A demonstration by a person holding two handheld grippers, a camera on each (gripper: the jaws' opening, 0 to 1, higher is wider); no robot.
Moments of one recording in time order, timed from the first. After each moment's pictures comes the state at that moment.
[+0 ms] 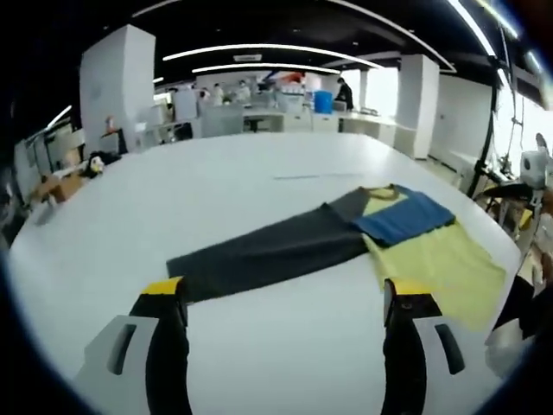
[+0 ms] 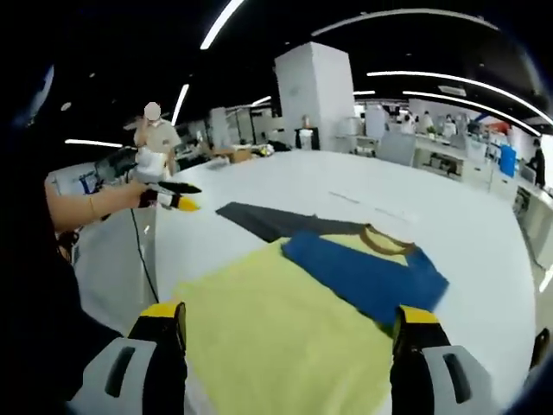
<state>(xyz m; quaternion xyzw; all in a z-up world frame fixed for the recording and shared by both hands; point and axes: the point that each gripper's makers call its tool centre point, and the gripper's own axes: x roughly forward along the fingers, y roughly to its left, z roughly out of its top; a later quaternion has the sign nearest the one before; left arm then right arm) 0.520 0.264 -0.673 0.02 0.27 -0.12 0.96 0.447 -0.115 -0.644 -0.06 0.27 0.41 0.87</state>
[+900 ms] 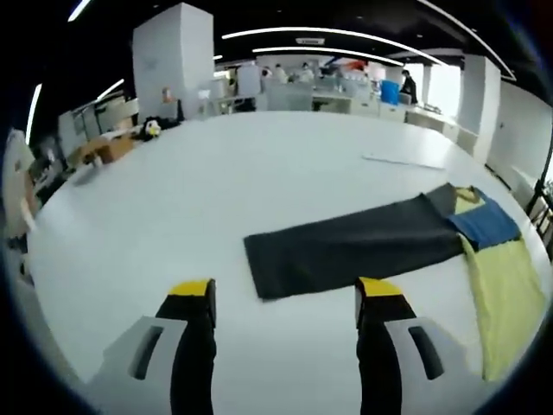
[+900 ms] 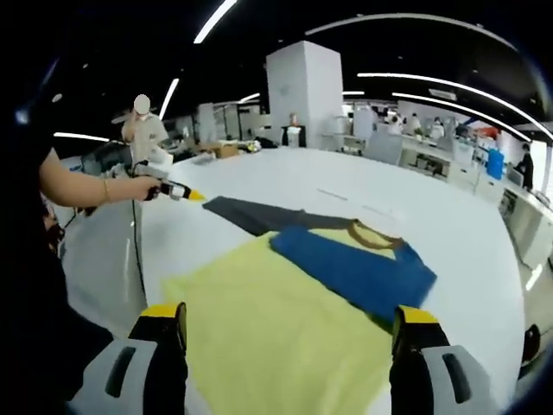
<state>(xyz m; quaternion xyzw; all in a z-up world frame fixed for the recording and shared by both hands) 0.552 0.354 -0.720 0.00 0.31 0.01 0.95 0.450 -0.127 -0.656 -0.08 0.27 0.37 0.89</state>
